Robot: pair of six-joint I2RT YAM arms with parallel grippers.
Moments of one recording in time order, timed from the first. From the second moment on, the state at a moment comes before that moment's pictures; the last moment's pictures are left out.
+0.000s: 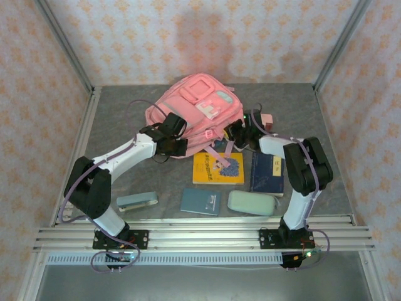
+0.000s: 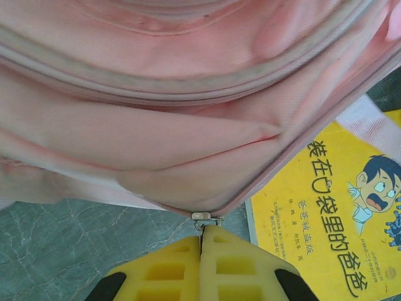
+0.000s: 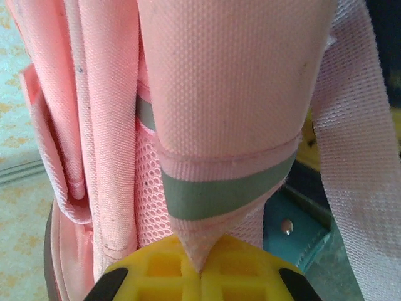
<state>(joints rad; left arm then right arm) -0.50 1.62 1.18 -0.68 -0.01 -0.43 0.29 1.85 1.08 0.09 -0.38 1.27</state>
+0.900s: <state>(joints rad) -0.53 1.58 1.28 -0.71 0.14 -0.47 0.42 1.46 1.09 -0.33 -0.24 1.22</state>
